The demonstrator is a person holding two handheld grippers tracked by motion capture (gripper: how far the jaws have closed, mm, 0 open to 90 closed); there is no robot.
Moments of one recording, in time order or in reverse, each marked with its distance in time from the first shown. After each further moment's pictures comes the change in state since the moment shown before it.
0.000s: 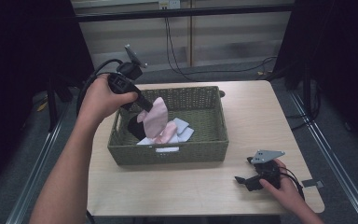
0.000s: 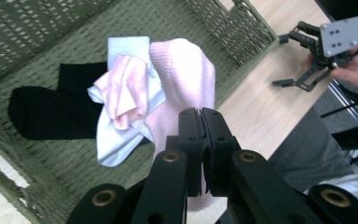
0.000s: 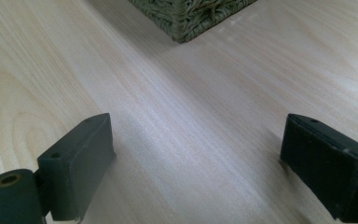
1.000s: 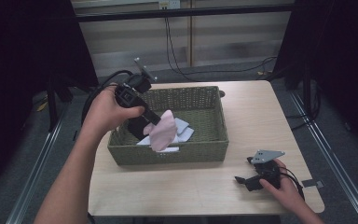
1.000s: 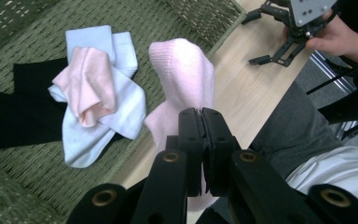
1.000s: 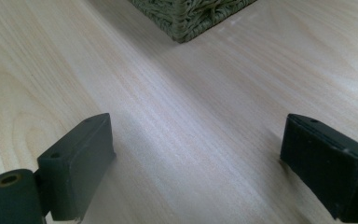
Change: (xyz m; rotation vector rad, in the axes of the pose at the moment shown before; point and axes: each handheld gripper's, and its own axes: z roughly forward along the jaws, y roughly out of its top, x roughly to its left) left arm -0.029 -0.015 0.015 0.027 -0.057 0.105; right arm 0.000 0.000 0.000 -0.002 -0.001 0.001
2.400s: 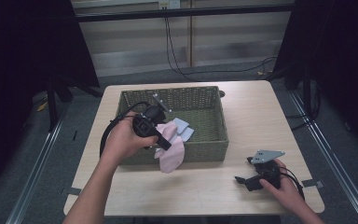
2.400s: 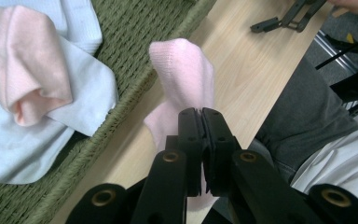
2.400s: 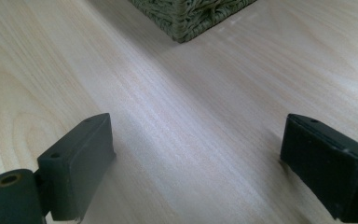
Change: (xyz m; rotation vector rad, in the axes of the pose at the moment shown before) left arm -0.007 -0.027 0.079 0.067 -0.026 0.045; right arm 0.000 0.000 0.000 0.004 0.002 0.000
